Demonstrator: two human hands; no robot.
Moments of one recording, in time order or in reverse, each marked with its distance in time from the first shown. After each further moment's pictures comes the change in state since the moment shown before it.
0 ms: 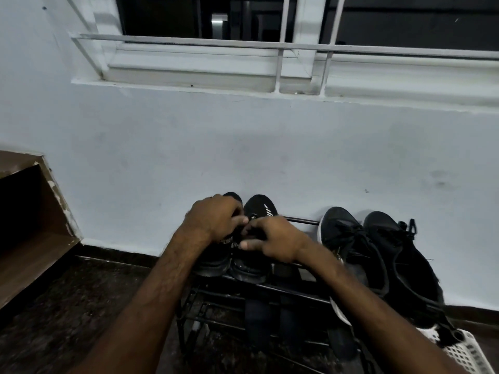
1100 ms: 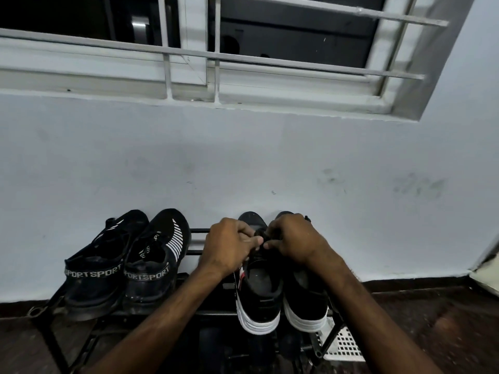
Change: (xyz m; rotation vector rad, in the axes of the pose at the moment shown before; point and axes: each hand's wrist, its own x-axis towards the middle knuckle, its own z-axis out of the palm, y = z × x) left_hand 0.029 0.197 0.075 -0.815 0.041 0.070; right_hand -0.114 0.154 -0.087 -0.192 0.315 0.344
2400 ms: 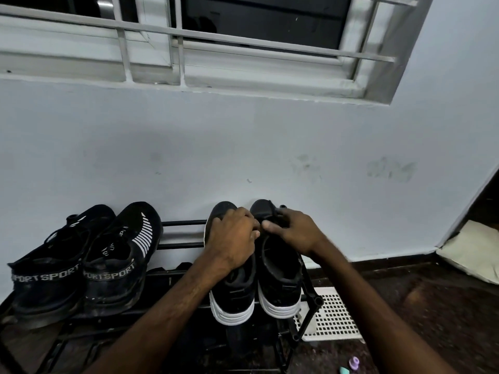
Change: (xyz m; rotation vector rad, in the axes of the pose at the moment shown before) left_hand 0.019 0.016 0.055 0.648 -0.149 0.295; right_hand -0.021 0.062 0.002 0.414 0.052 0.233
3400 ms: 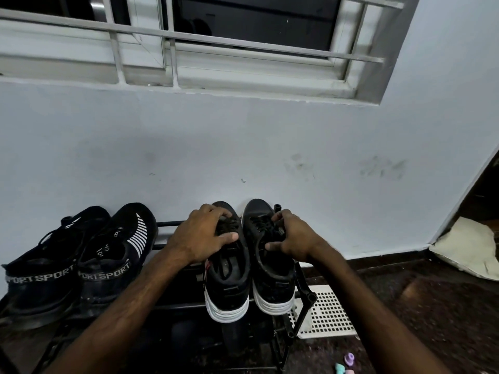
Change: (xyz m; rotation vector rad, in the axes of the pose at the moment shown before) left_hand -0.009 -0.050 -0.017 -0.189 -0.061 -0.051; right_hand -0.011 0.006 -0.007 -0.182 -0.080 0.072
